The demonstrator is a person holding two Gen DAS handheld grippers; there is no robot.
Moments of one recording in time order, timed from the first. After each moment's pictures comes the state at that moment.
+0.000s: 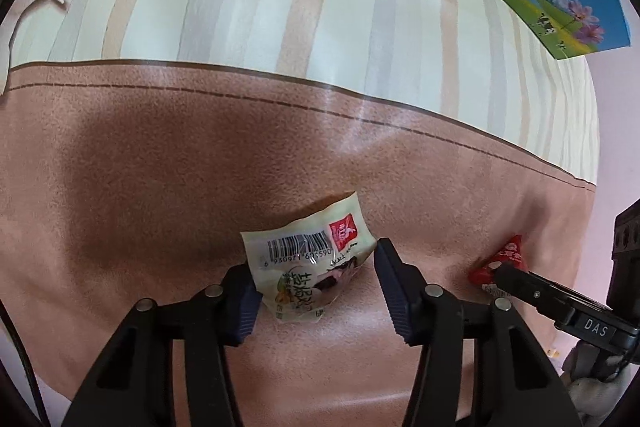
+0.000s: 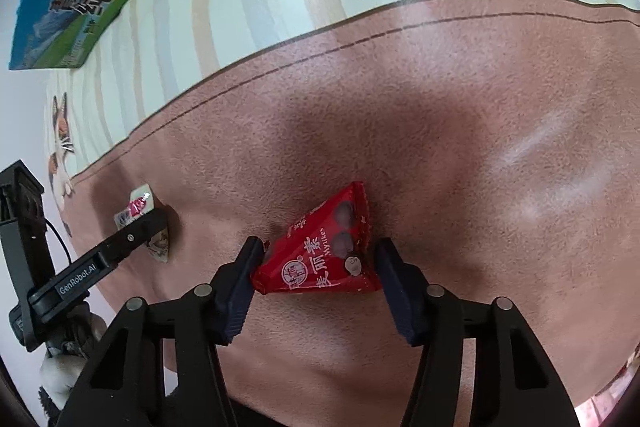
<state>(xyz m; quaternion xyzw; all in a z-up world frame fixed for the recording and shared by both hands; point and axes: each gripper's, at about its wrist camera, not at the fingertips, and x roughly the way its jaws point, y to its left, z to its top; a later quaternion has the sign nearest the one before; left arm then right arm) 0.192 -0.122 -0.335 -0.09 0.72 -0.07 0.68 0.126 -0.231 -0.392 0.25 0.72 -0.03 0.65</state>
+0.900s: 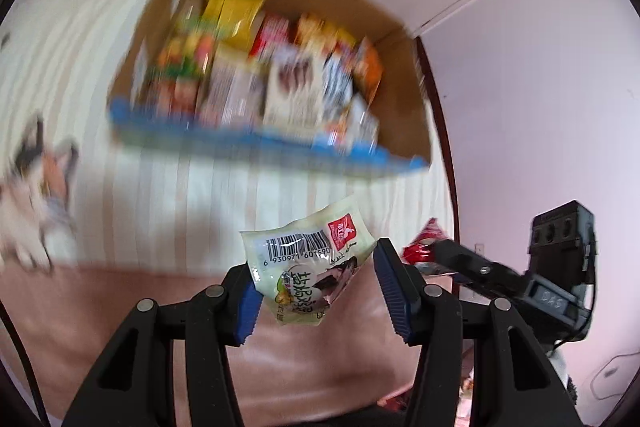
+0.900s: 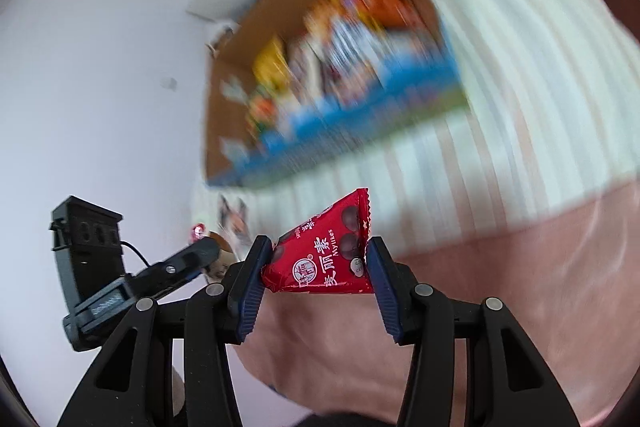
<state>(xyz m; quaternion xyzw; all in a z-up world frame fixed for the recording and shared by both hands) 0.308 -0.177 -0.147 -0.16 0.61 -0.21 0.75 0.192 -0.292 -0.203 0.37 0.54 0.07 0.75</state>
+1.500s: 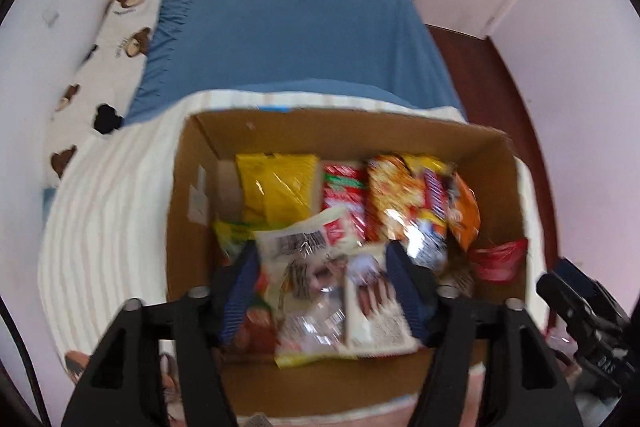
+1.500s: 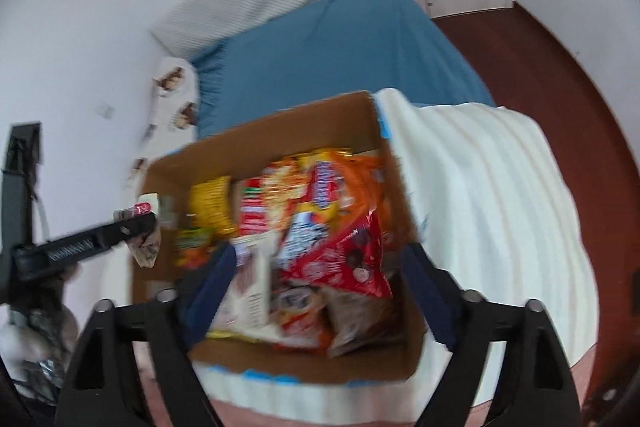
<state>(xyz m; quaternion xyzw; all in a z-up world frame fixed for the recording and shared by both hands) 0.506 -0.211 -0.156 0.01 0.60 -0.09 0.79 0.365 -0.317 -0.165 0.18 0.52 -0.06 0.83</state>
